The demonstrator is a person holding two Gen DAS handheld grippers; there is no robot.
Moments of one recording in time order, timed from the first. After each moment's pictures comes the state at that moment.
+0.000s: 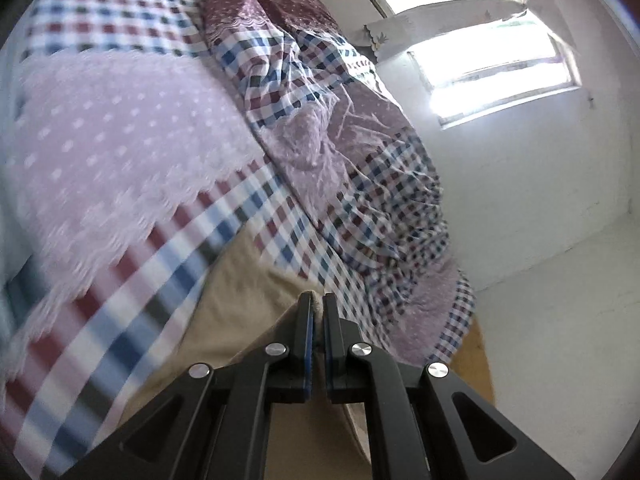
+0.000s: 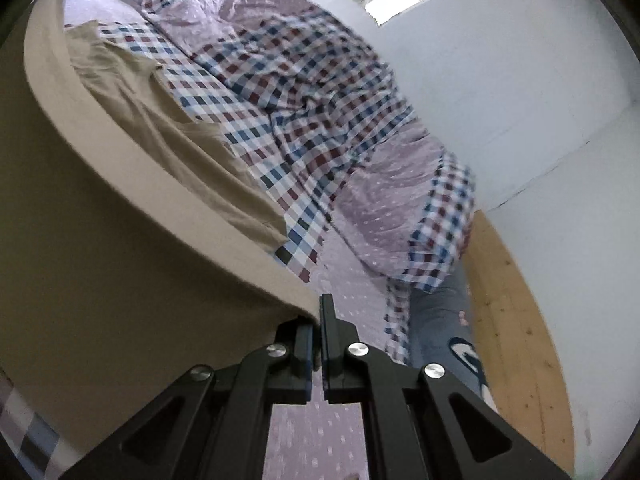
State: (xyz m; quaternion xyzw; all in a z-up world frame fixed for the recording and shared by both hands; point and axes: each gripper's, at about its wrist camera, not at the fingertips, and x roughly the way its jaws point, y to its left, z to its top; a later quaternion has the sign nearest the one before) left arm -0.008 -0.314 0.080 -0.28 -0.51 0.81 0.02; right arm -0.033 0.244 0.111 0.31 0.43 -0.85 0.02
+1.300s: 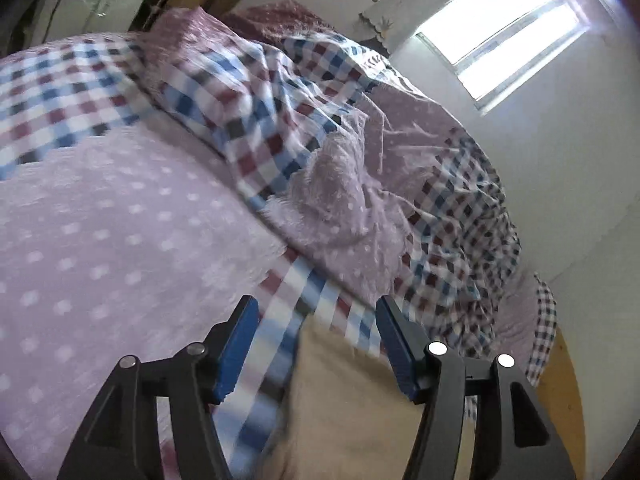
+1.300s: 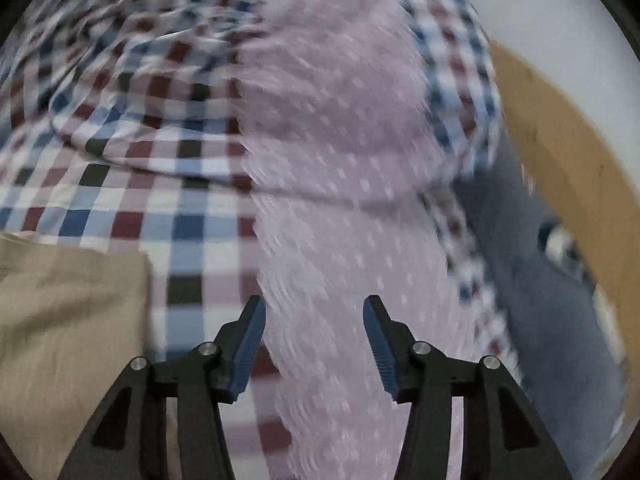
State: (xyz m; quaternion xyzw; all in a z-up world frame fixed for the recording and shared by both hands) left arm -0.157 -0.369 0.051 -0.29 -0.39 0.87 -0.04; right arm -0.312 0.352 0.037 0.48 0.11 -0.86 -0.15
